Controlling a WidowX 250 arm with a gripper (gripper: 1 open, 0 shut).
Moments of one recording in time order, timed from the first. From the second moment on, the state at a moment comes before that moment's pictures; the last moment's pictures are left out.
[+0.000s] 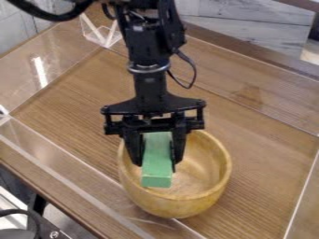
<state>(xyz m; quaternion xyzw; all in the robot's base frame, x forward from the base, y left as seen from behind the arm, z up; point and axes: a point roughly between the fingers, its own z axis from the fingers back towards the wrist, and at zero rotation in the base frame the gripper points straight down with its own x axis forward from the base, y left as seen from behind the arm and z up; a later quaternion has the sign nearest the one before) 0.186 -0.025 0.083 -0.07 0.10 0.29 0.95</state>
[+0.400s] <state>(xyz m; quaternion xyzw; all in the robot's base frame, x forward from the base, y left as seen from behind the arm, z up) 0.190 -0.024 0.111 -0.09 0.10 0.27 0.95</state>
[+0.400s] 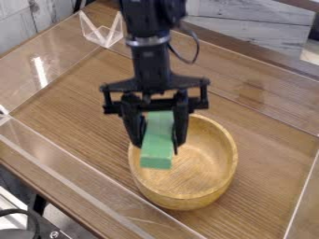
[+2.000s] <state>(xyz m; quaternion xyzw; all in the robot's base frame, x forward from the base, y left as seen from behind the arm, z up) 0.221 0.018 0.134 -0.17 0.02 0.09 0.98</state>
